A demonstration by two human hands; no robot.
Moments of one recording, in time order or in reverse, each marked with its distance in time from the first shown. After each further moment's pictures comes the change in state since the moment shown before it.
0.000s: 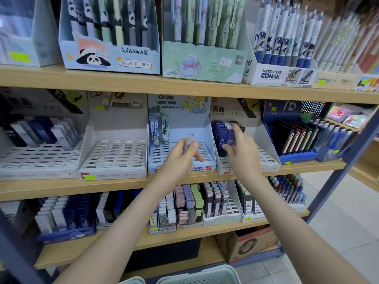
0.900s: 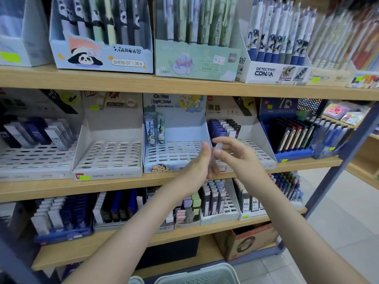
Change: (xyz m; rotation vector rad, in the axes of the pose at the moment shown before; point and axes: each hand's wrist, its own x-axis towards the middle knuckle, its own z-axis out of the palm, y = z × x) left_hand -0.006 -0.004 0.038 0.252 -0.262 0.024; right_hand -0.031 -0.018 -0.041 0.902 -0.317 0.108
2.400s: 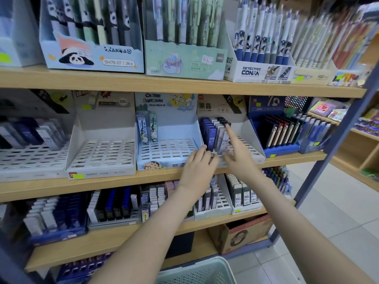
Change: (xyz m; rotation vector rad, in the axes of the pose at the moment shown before) left_hand 0.033 -0.053 0.034 1.280 0.295 0.445; right_hand 0.021 0.058 -0.038 -0.668 0.035 -0.092
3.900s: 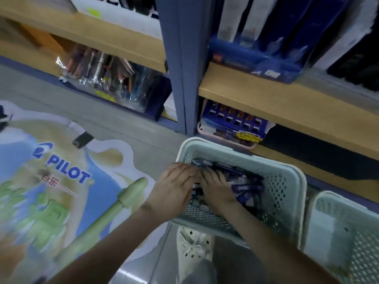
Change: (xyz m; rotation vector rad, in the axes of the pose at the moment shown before) left_hand -0.573 -0.156 0.102 -0.204 -0.394 -0.517; right_hand -0.331 -0.094 0.550 -0.458 -1.298 -0.543
